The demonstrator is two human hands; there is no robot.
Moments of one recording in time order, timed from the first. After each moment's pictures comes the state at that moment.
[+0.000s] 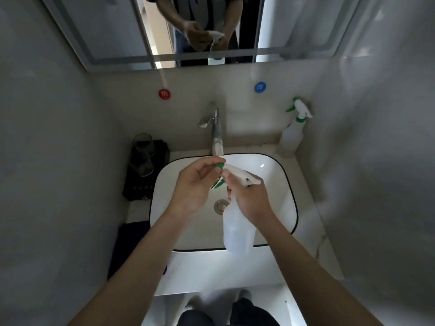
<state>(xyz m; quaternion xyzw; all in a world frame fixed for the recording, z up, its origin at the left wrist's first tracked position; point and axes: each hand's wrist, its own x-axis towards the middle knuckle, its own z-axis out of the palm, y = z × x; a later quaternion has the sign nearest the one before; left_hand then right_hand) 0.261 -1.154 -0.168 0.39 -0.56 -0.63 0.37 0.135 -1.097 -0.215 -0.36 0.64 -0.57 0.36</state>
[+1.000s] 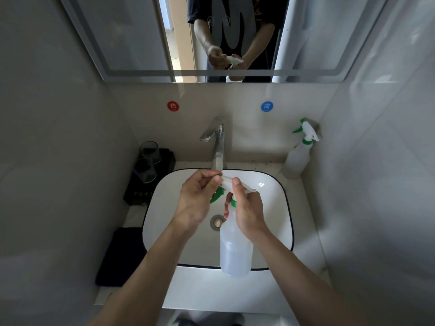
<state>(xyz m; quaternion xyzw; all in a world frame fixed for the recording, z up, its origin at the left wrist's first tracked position) 0.224 -1.161 -0.198 0.44 -0.51 -0.60 0.43 0.105 -1.113 -0.236 -0.35 0.63 -0.55 0.42</state>
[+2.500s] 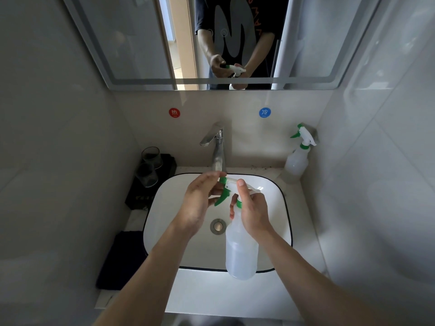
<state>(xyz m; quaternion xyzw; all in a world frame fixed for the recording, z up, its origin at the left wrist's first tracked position) 0.219 -1.154 -0.187 0.45 -0.47 -0.66 0.38 0.089 -1.104 -0.235 -0.39 0.62 -0.56 0.40</state>
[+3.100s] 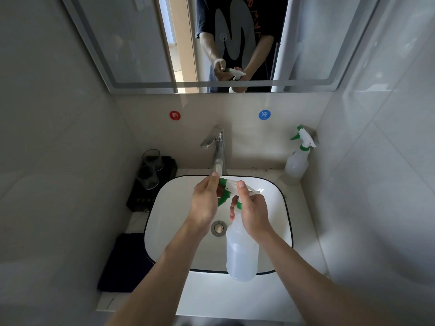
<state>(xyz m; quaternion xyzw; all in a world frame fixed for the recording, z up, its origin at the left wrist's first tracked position) 0.198 -1.152 -0.191 0.52 -0.46 -0.60 0.40 0.088 -1.108 -0.237 -0.40 0.61 -0.56 0.40</state>
